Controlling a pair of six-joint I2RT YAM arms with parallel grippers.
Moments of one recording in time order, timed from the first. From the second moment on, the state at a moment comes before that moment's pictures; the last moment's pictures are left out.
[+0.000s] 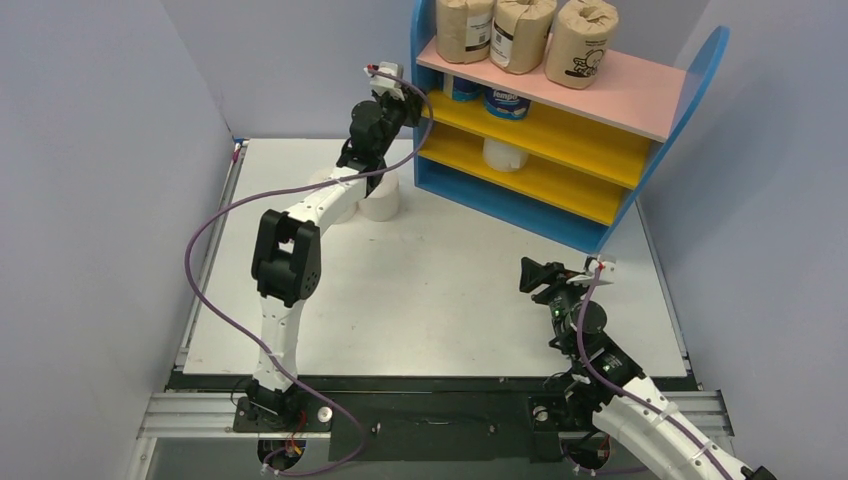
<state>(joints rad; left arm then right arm) -0.43 2.19 1.88 0.54 0.05 -0.23 0.60 0.43 0.22 0.14 0.50 0.51</state>
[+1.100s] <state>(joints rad) -0.56 1.82 1.42 0.54 -0.19 -0.22 0.60 0.42 0.36 -0.13 0.61 0.51</state>
